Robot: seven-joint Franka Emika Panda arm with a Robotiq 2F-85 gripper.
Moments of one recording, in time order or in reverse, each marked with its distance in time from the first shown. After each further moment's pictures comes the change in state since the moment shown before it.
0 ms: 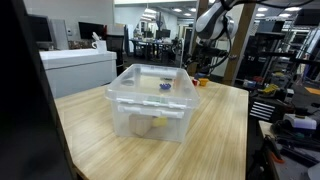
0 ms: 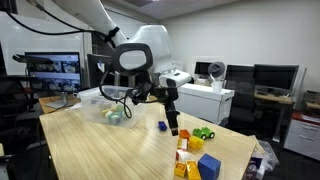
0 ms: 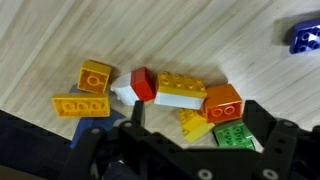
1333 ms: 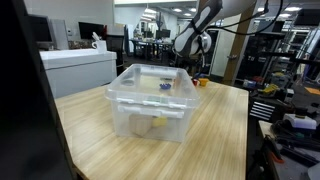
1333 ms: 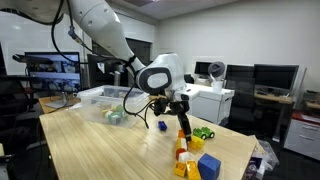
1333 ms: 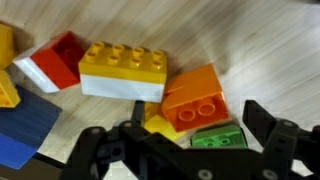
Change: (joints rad) arm 0.053 0.331 0.001 0.323 -0.070 -0.001 0.150
